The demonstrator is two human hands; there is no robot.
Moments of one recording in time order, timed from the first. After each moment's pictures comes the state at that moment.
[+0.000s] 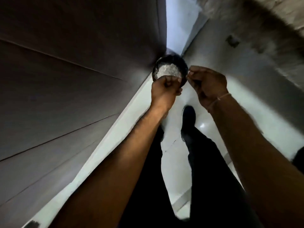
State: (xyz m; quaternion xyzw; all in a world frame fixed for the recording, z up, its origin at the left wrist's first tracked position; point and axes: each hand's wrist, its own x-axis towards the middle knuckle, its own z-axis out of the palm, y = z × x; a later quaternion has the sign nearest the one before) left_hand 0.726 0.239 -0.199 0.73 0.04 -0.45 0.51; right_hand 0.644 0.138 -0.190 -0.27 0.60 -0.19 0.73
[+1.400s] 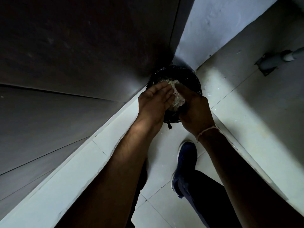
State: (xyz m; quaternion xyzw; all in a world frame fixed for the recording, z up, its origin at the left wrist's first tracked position) left_hand 0.787 0.205 -0.477 0.54 0.22 -0.43 0.69; right_hand 0.694 0.120 -0.476 -0.85 0.33 -0.01 0.41
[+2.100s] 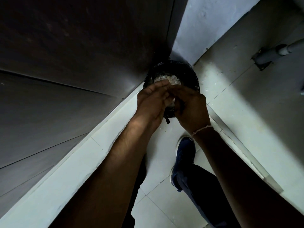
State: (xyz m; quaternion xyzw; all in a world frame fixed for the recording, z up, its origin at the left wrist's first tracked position) left_hand 0.782 0.212 -0.472 0.54 0.22 -0.45 0.68; right_hand 0.684 0.126 -0.474 -0.89 0.29 -0.09 0.36
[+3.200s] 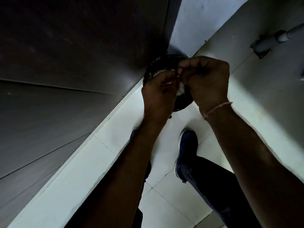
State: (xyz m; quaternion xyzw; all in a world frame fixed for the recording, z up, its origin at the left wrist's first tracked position) left_hand 0.772 0.211 -0.457 0.76 -0.06 -0.35 0.54; right_hand 0.719 0.108 -0.432 -0.65 0.49 -0.16 0.55
